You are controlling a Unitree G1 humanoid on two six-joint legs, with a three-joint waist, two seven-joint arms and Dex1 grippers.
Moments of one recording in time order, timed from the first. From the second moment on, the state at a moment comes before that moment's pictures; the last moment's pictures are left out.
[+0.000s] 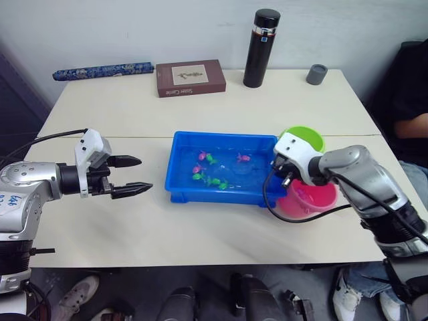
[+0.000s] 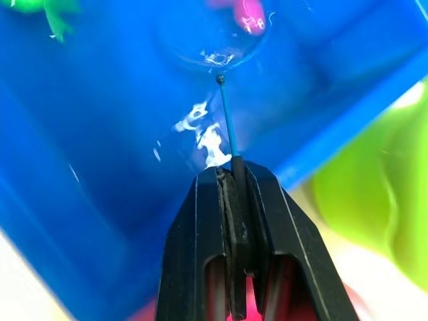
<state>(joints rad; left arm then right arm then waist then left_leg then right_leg) -0.38 0.93 0.20 -0.07 -0.47 0.62 -1.10 -0.77 -0.72 0.34 -0.14 0.04 1.09 0.82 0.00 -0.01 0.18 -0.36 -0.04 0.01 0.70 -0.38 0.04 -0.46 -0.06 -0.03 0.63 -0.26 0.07</state>
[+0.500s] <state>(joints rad) -0.39 0.95 0.22 -0.07 -0.49 0.62 -1.11 -0.65 -0.86 0.18 -0.26 0.19 1.07 0.90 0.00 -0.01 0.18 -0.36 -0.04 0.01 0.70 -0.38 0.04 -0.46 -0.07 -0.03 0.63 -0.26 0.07</state>
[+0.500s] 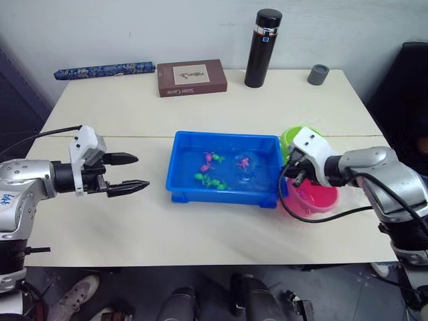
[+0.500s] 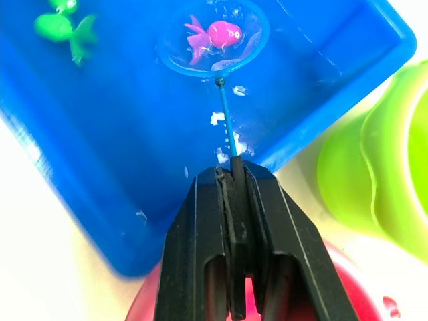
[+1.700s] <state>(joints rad) -0.68 0.85 0.00 0.21 -0.40 0.46 -1.25 0.16 -1.01 -0.72 -0.43 0.28 0.54 1.05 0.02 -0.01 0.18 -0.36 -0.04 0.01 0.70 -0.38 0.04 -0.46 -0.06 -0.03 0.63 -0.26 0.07</state>
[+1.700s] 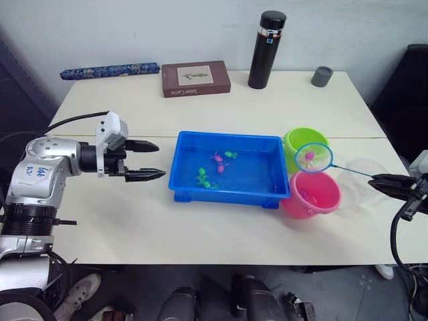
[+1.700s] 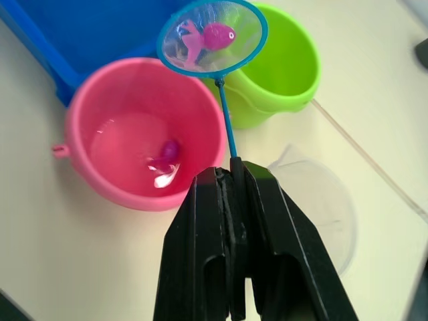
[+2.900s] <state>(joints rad) -0.74 0.83 -0.02 0.29 -0.35 0.43 -1.30 0.42 -0.85 -0.78 -0.15 -0.36 -0.69 0.51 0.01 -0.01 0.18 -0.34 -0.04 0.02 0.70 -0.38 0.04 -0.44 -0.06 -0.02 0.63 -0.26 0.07</state>
